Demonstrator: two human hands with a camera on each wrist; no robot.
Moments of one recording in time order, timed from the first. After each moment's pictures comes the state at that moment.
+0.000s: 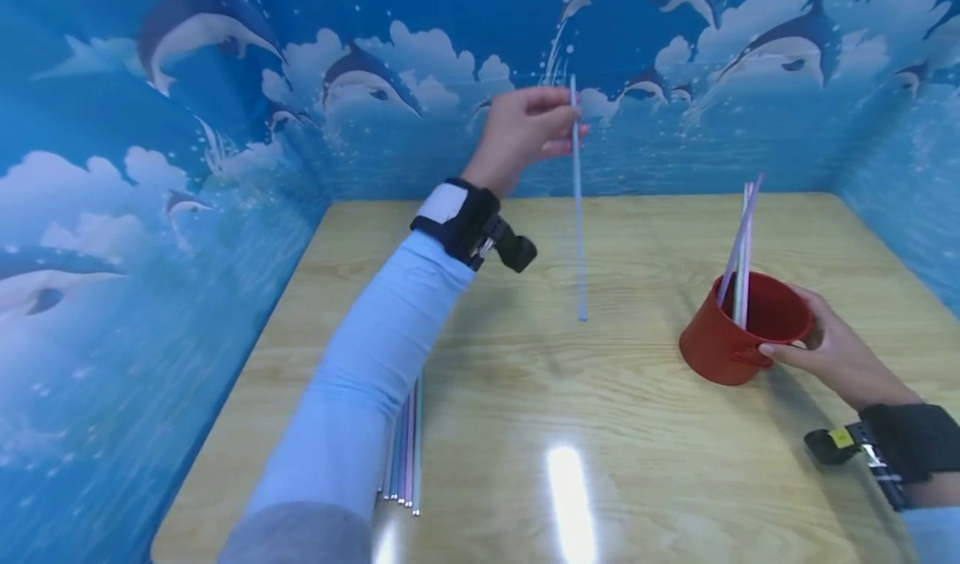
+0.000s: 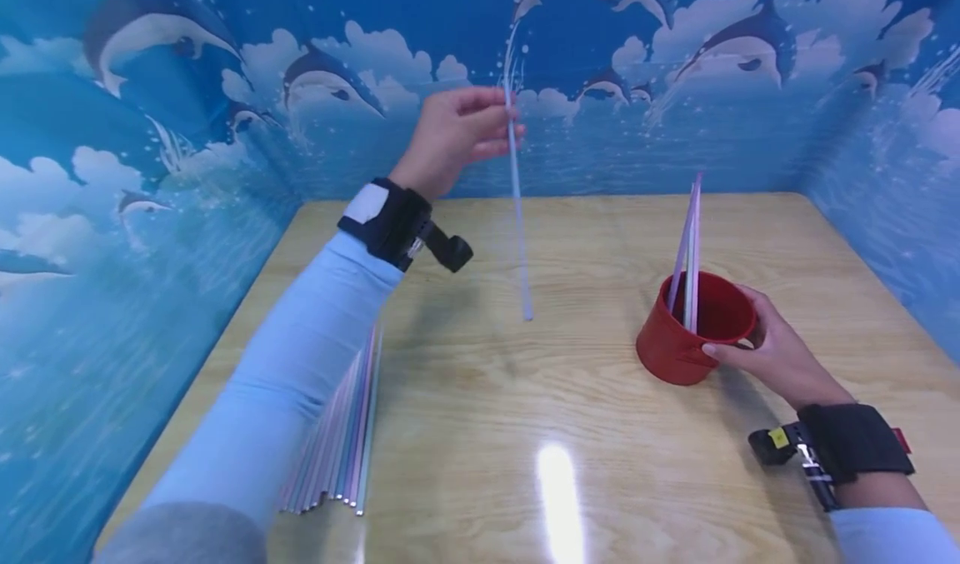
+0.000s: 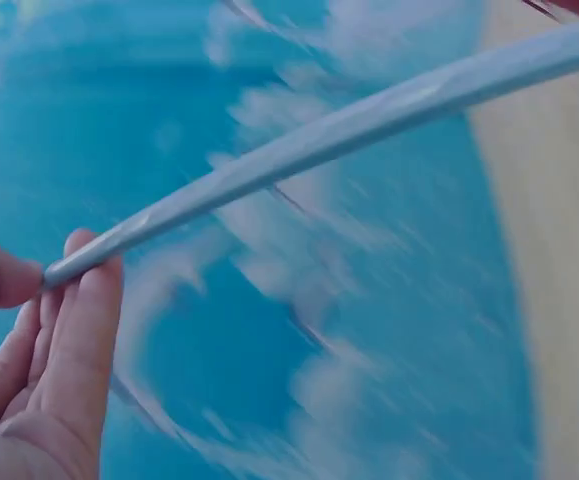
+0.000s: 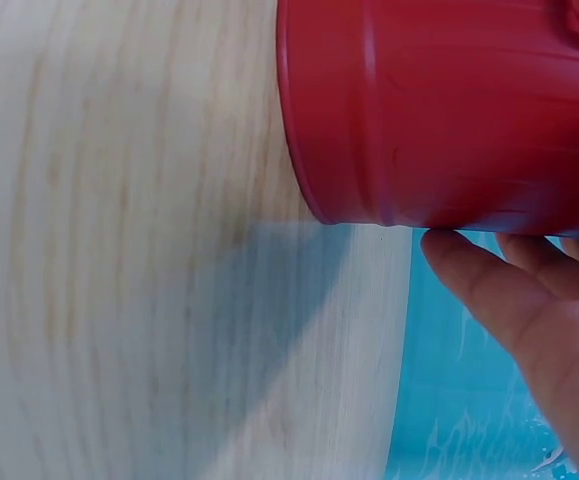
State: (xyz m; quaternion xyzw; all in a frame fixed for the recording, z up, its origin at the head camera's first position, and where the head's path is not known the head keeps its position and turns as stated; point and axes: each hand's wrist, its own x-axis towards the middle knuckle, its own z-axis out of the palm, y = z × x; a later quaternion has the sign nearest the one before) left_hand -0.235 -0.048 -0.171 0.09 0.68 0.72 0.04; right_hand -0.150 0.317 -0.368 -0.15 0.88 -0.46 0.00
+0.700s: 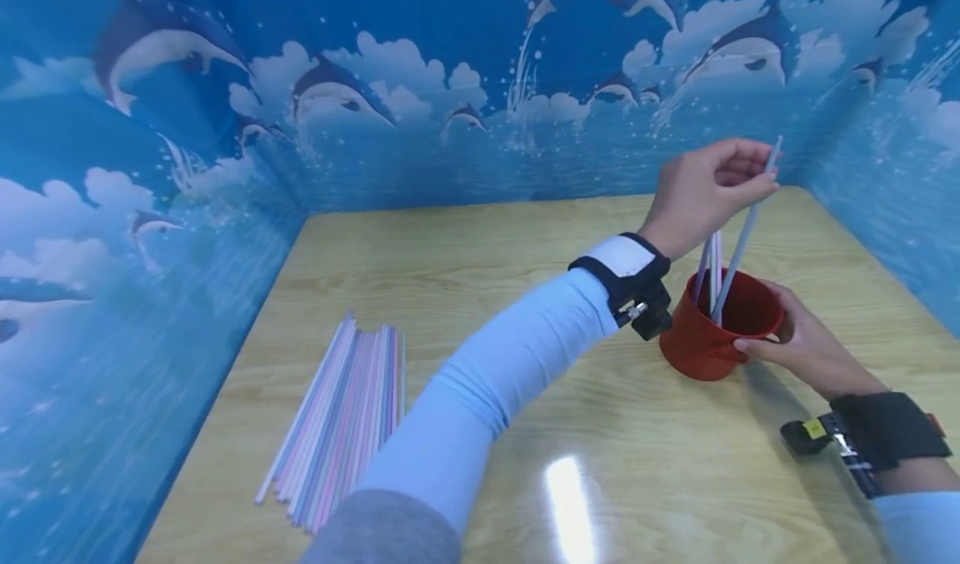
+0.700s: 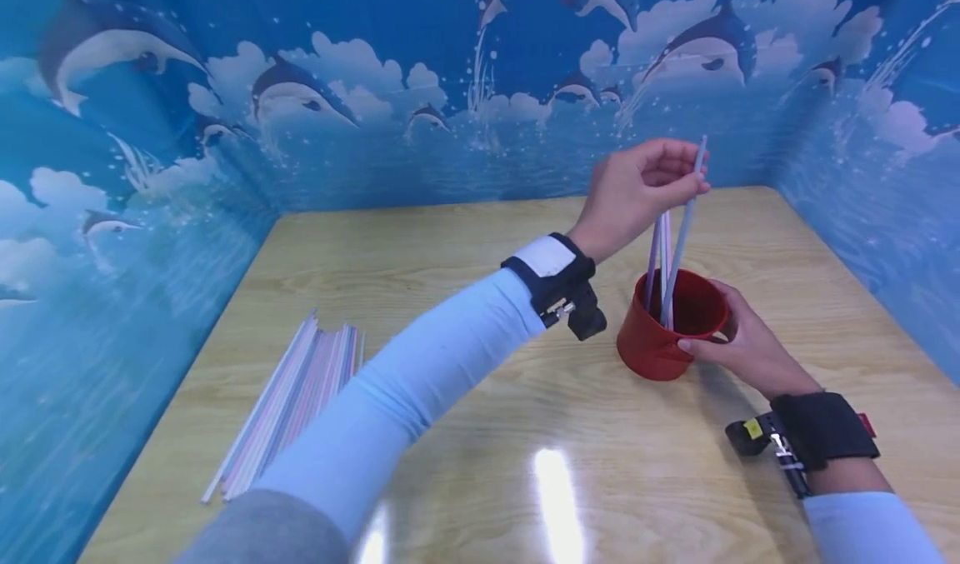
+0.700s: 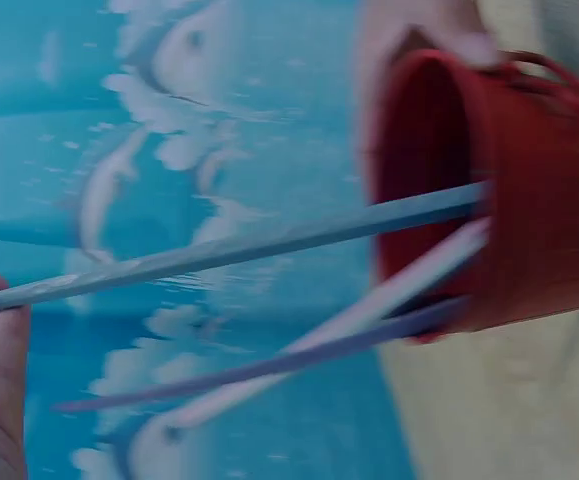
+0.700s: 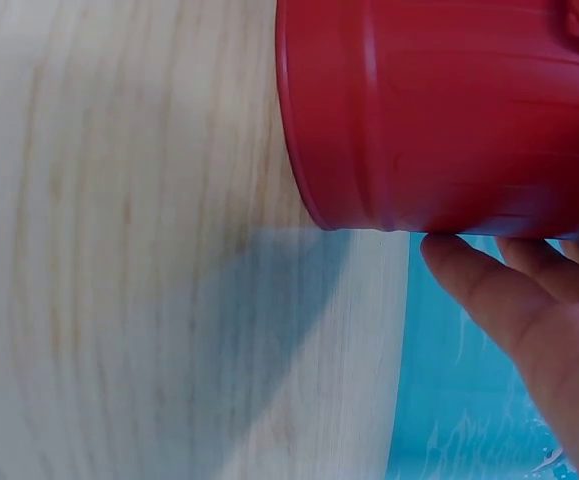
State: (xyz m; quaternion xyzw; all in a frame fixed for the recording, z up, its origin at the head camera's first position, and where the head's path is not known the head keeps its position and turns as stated) left_hand -0.204 0.117 -0.206 0.28 0.80 0.53 -0.02; right_hand -0.148 0.318 -0.364 -0.15 0.87 -0.48 0.00
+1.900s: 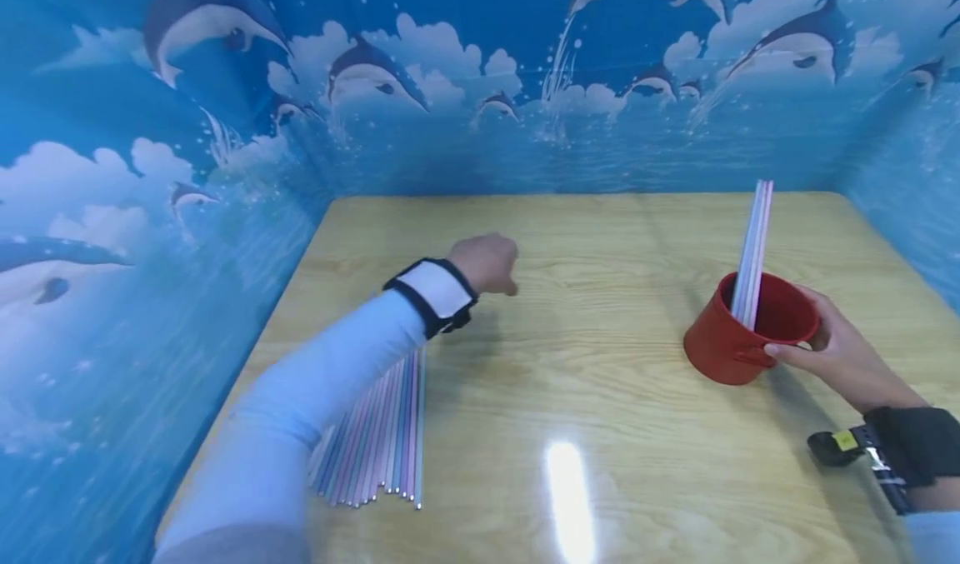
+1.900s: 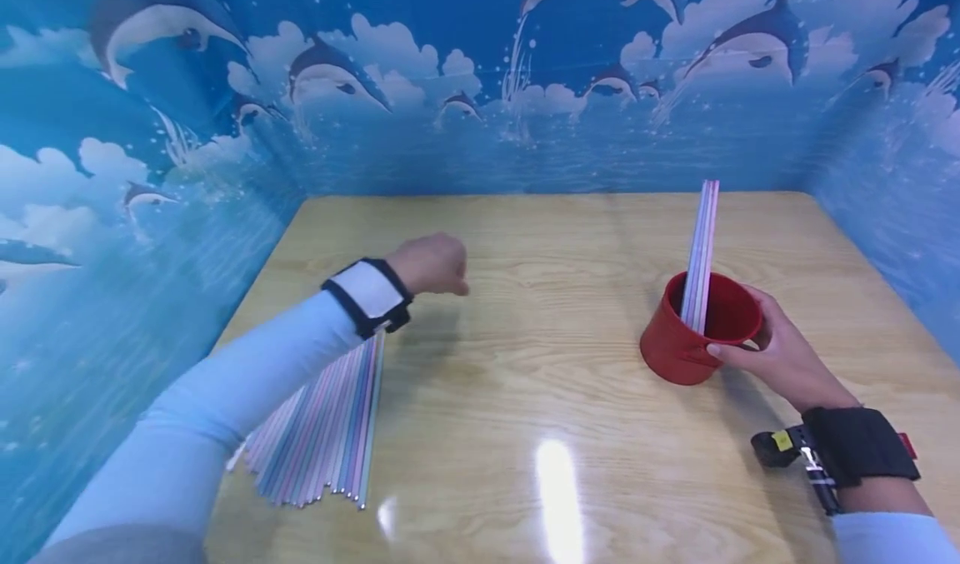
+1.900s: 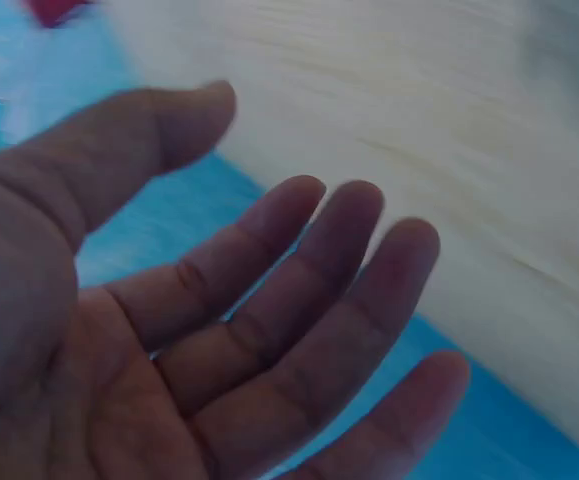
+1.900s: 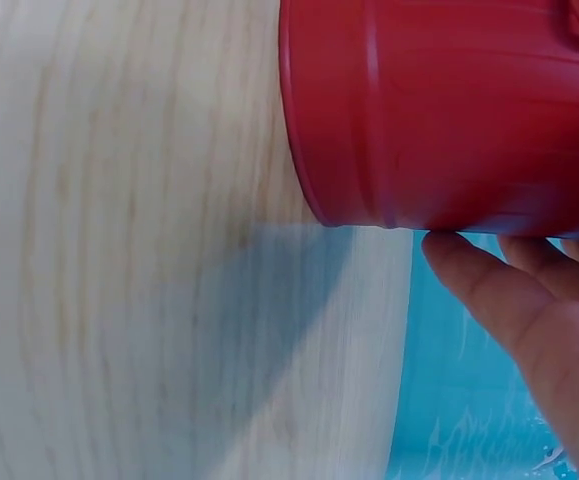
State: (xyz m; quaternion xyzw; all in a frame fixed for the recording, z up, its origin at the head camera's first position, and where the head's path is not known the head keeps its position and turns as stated) left_hand -0.204 -0.085 -0.269 0.13 0.97 -0.01 0.18; right_hand -0.150 0.317 -0.372 -0.15 0.87 -0.47 0.00
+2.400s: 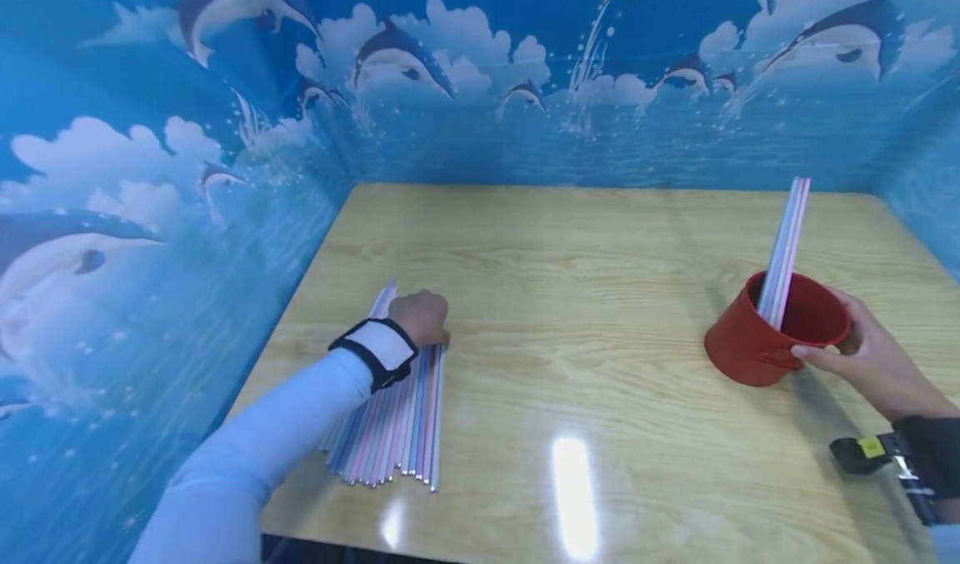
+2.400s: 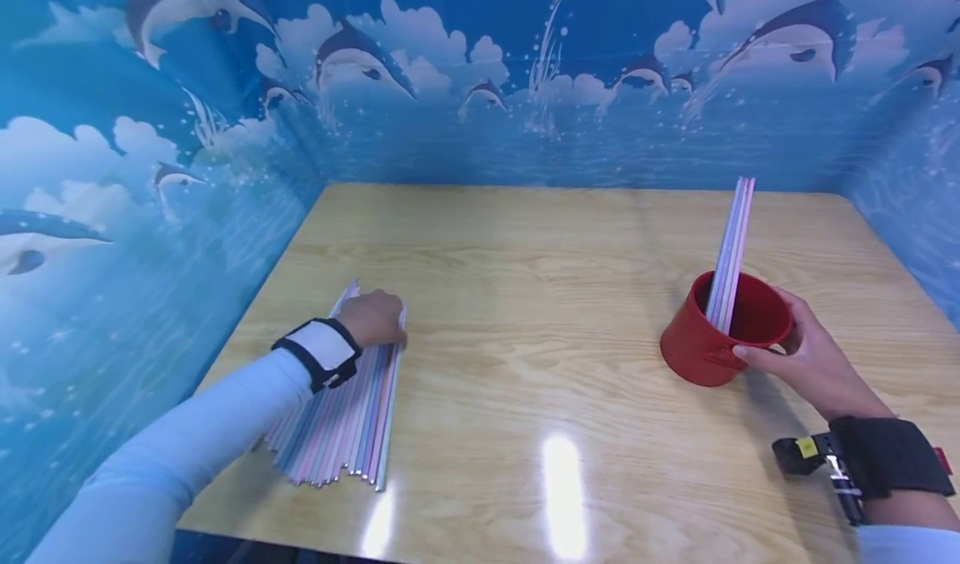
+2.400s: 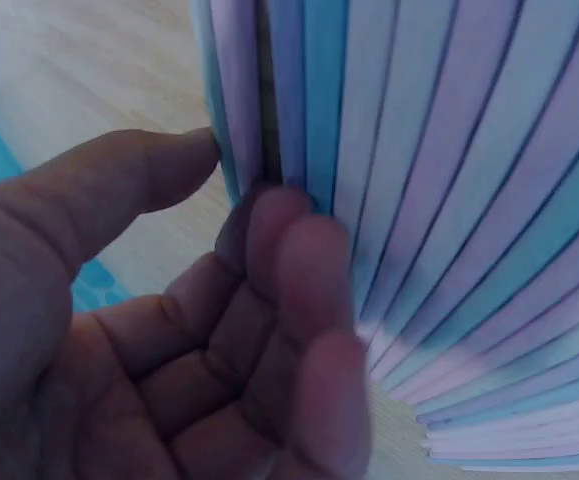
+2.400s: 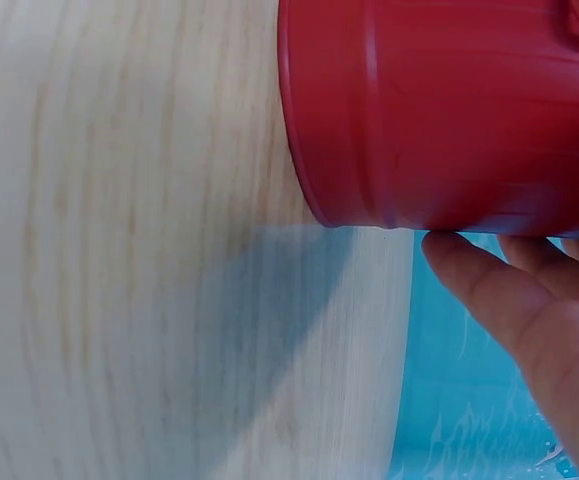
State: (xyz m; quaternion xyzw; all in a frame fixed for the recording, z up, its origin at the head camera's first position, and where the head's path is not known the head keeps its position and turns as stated) left_hand -0.165 -0.188 -0.352 0.02 0.98 -0.03 0.19; right_hand -0.153 0.314 -0.380 -0.12 0.89 -0.45 -0.01
